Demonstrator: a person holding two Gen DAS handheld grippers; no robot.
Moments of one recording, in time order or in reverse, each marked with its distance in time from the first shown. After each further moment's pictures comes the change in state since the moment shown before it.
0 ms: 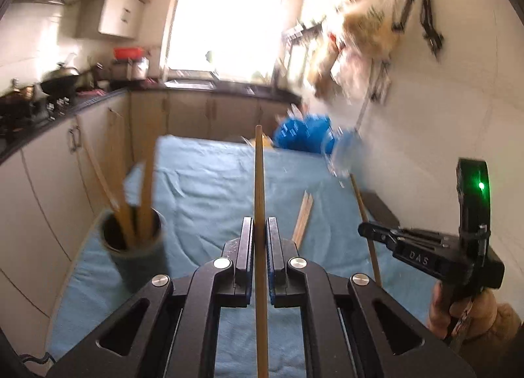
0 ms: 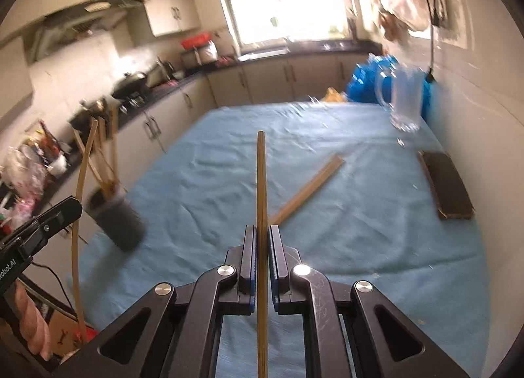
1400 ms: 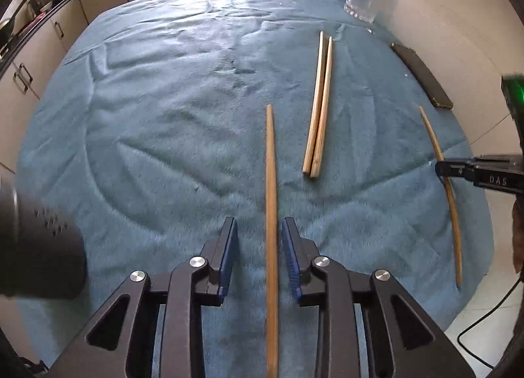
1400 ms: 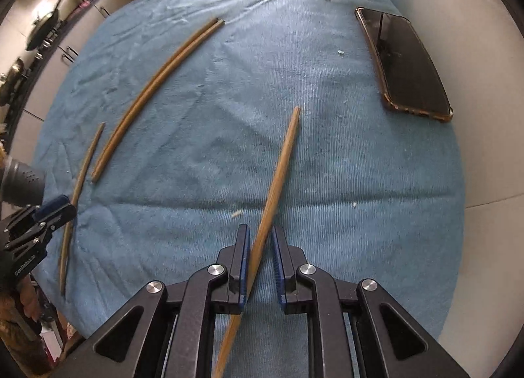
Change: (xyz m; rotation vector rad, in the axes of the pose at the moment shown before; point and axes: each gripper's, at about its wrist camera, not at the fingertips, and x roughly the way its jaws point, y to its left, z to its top) left arm 0.205 -0.026 -0.056 0.128 0.732 -0.007; right arm 0.083 -0.155 -0.012 0.168 0.642 -0.194
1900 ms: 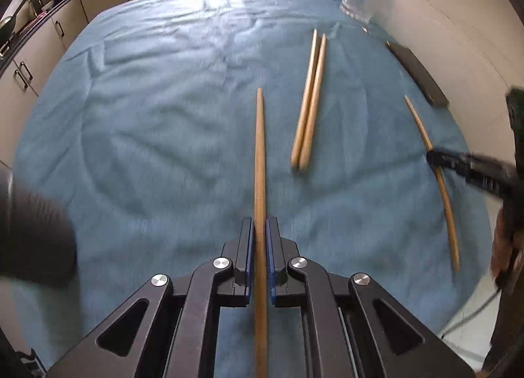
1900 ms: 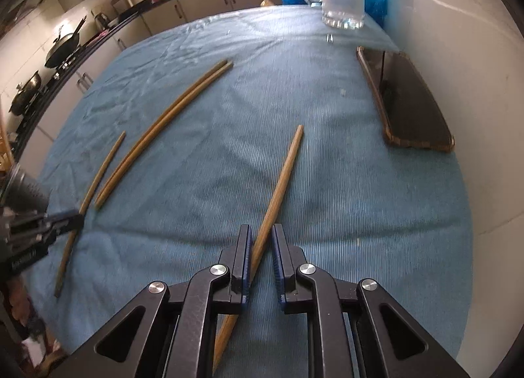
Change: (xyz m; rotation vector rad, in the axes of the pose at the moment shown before) left arm -0.009 -0.003 -0.026 -0.010 -0.018 -0.015; right arm -0.004 -0.005 -0.020 -0.029 -0.237 0.062
